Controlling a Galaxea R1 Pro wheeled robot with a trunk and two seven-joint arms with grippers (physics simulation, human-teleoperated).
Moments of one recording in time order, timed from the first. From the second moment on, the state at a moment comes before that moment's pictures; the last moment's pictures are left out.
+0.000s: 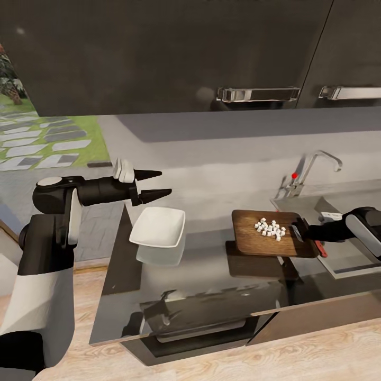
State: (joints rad) left arm -0.96 0.06 0.06 -1.59 -0.05 0.78 -1.31; right arm -1.03 -0.67 0.45 -0.88 -0.74 1.04 0.10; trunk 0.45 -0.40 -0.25
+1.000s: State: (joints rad) left arm -0.96 0.04 0.06 -1.59 -0.05 0.78 -1.30; right arm -1.03 -0.67 0.45 -0.88 -0.74 1.04 0.10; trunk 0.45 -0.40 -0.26
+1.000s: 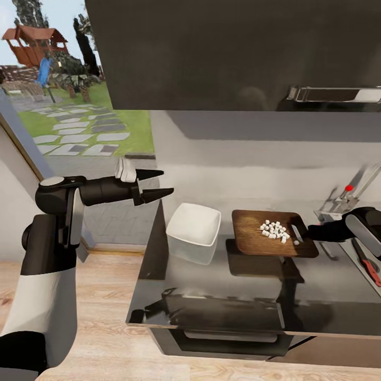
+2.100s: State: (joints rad) left arm -0.96 0.04 0.06 -1.59 -0.05 0.78 -1.30; right arm -1.03 -0.67 0.45 -0.88 -0.74 1.04 0.10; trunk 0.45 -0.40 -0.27
